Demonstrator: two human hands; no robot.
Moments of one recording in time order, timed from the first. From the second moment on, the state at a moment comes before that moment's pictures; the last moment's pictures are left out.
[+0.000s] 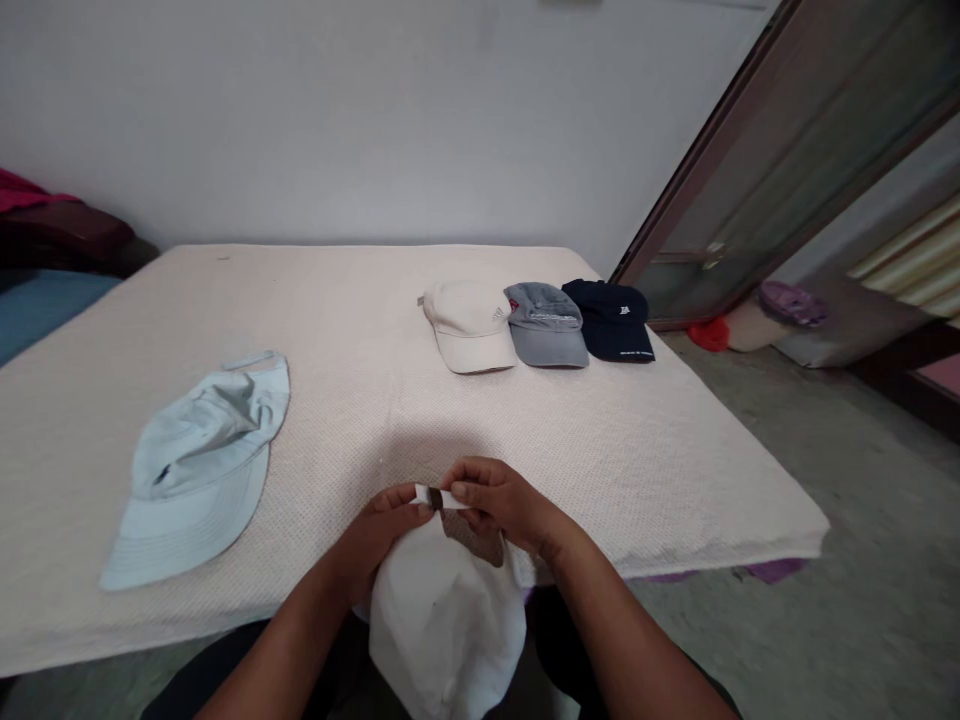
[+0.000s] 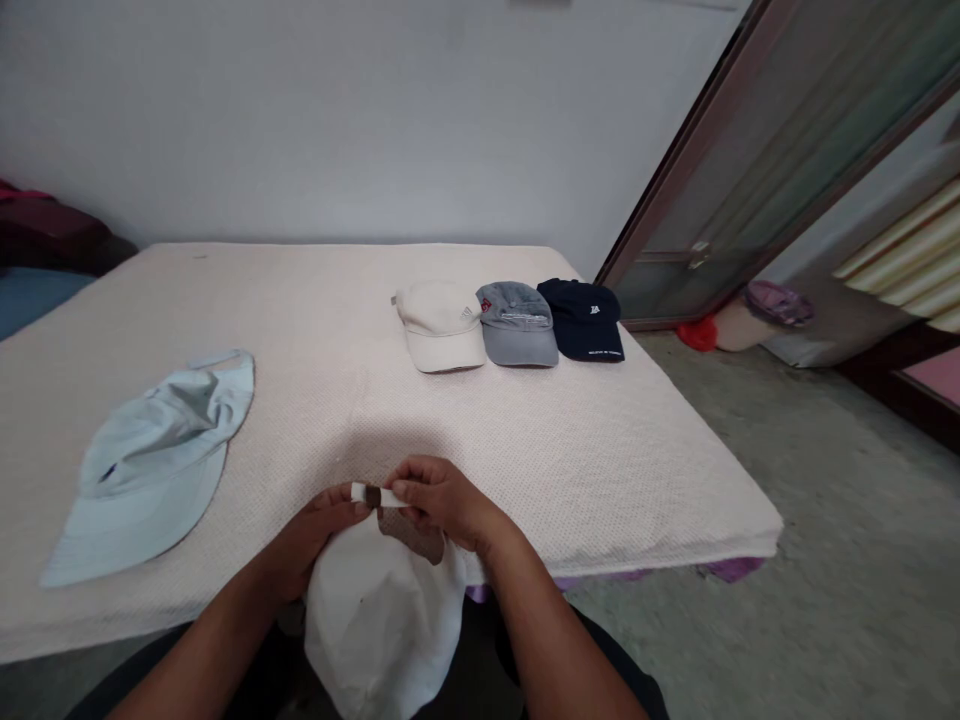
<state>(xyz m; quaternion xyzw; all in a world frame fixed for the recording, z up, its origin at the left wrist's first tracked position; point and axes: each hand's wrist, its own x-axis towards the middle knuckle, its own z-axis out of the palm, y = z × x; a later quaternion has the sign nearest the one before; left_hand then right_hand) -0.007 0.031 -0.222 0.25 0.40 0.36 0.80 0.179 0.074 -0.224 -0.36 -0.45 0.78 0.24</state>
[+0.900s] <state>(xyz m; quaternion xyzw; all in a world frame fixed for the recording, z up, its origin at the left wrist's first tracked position) -0.010 0.032 -0.220 0.25 0.41 0.39 0.78 0.186 0.071 -0.221 -0.32 -0.49 0.78 0.23</state>
